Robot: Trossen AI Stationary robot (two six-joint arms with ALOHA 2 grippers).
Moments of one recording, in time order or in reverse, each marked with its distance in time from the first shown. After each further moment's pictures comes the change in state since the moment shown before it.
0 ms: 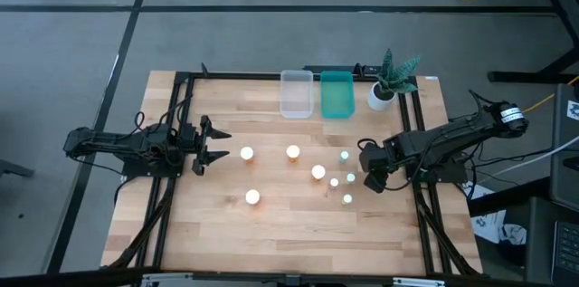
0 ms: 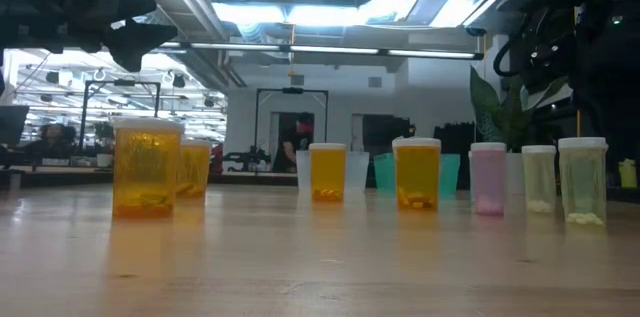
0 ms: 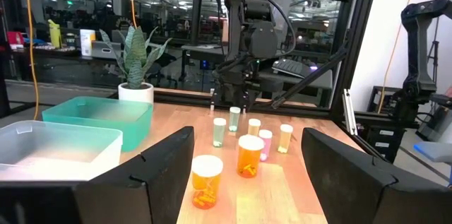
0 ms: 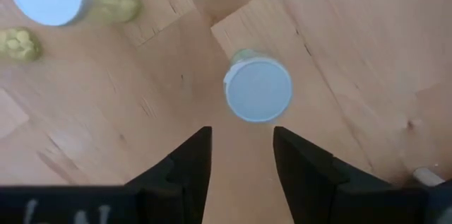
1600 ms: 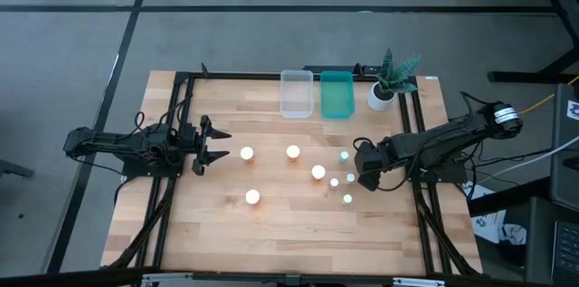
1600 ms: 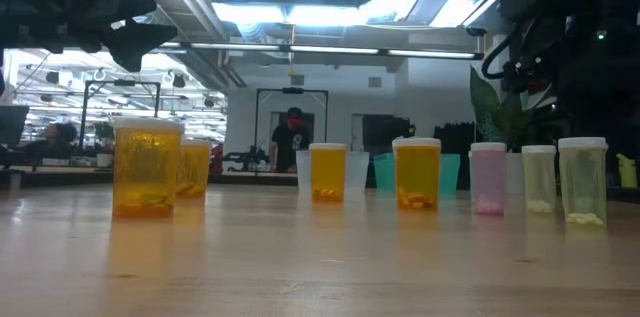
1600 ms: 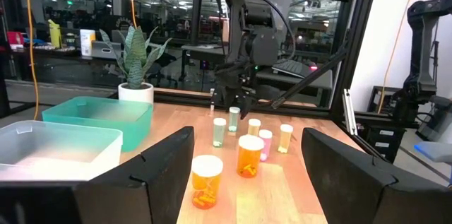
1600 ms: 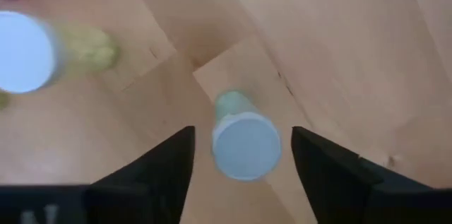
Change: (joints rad) left arm 0.000 0.000 0.000 0.000 0.000 0.000; right arm -0.001 0.081 -0.001 0.069 0.121 -0.002
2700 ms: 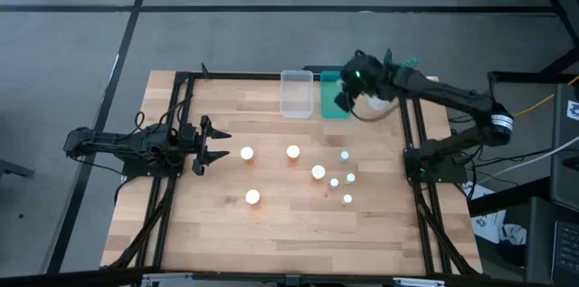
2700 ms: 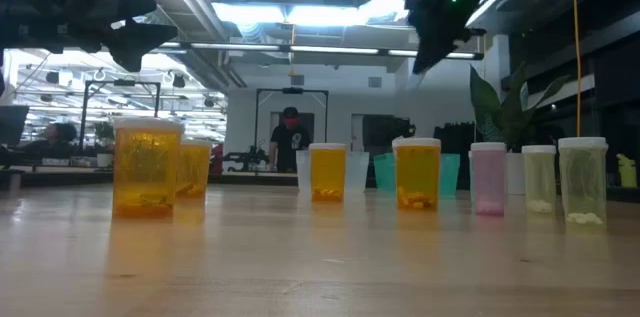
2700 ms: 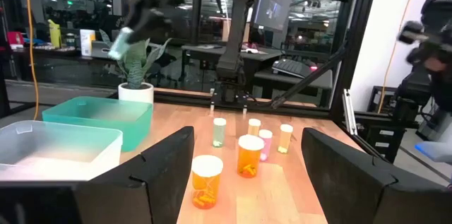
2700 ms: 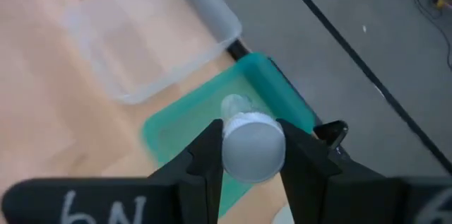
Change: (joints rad) left arm 0.000 0.000 0.000 0.000 0.000 0.000; right arm -0.697 0.105 0.543 0.181 0.199 -0.814
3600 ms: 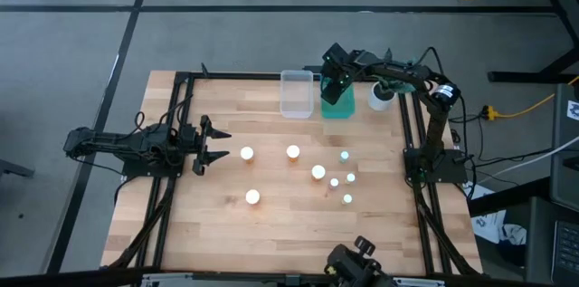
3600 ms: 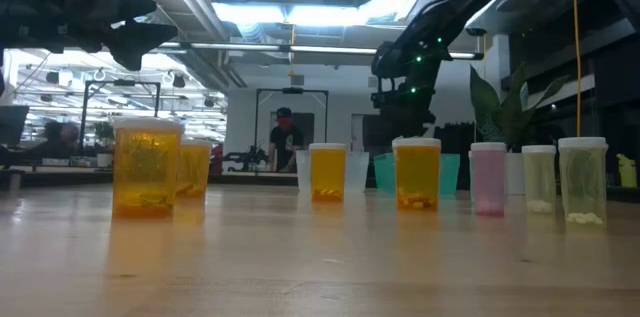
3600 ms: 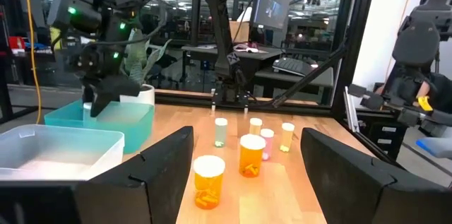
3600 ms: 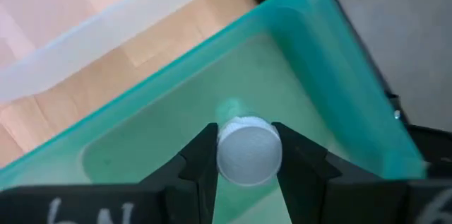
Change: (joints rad) left arm 0.000 0.000 0.000 -0.001 0.000 0.024; right arm -0.238 0.523 0.162 0.038 -0.273 -0.163
